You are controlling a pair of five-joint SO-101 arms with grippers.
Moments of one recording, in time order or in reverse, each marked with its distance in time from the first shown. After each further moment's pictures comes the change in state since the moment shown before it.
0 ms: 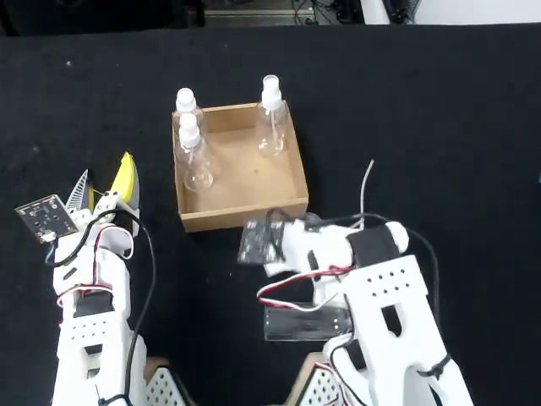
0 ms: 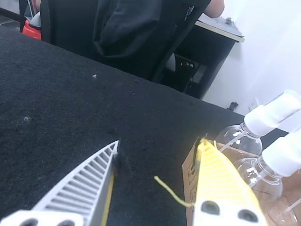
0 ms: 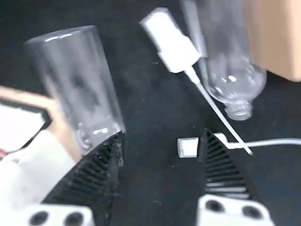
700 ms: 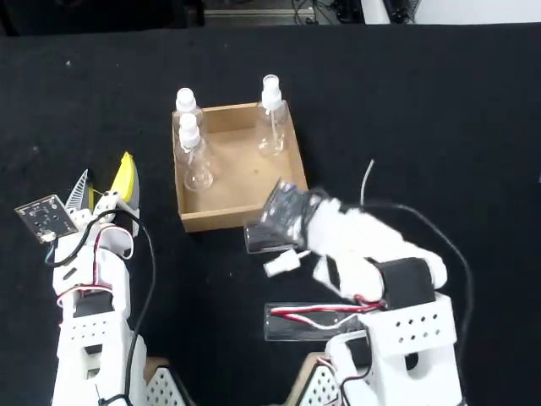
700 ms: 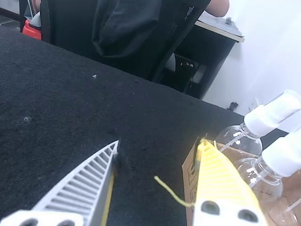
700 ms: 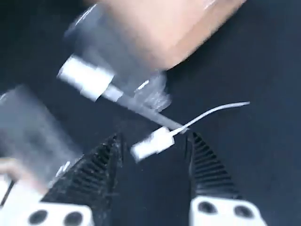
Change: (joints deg) left arm 0.0 0.0 0.0 0.0 0.0; right arm 4.7 -13.0 -5.1 -3.7 -14.9
